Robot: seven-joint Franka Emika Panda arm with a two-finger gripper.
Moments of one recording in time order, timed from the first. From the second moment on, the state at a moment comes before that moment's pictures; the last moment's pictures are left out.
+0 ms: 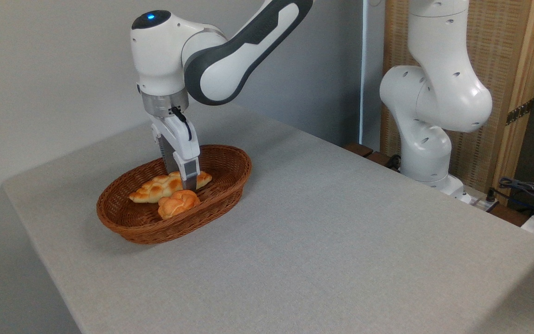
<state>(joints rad) -0.04 0.07 -0.46 -2.05 -0.15 2.21 0.48</state>
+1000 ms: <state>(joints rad) -0.04 0.07 -0.47 -2.05 -0.11 2.21 0.48</state>
